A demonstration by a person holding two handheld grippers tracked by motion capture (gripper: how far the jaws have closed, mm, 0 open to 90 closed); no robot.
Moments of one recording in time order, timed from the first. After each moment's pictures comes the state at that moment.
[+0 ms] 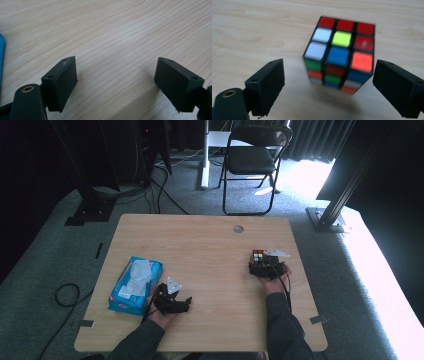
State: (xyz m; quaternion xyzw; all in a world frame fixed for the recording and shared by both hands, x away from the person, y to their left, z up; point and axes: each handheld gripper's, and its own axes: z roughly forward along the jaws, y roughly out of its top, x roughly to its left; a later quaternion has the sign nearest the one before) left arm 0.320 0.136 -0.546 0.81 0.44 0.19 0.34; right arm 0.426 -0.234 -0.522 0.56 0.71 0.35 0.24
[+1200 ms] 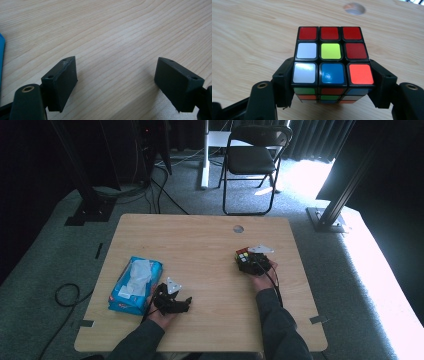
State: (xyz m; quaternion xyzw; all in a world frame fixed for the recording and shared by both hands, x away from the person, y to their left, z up) left arm 0.320 0.136 -0.546 0.81 0.44 0.19 0.34; right arm 0.436 -0.189 -0.515 0.49 0.75 0.36 0.25
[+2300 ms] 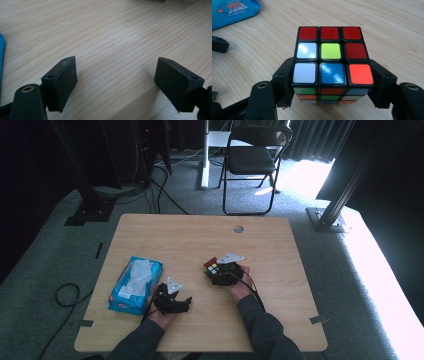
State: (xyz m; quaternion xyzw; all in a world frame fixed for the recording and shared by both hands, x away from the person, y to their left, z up) left arm 0.320 0.136 -0.546 0.81 0.44 0.19 0.34; right arm 0.403 -0.101 -0.511 0.36 0.83 0.39 0.18
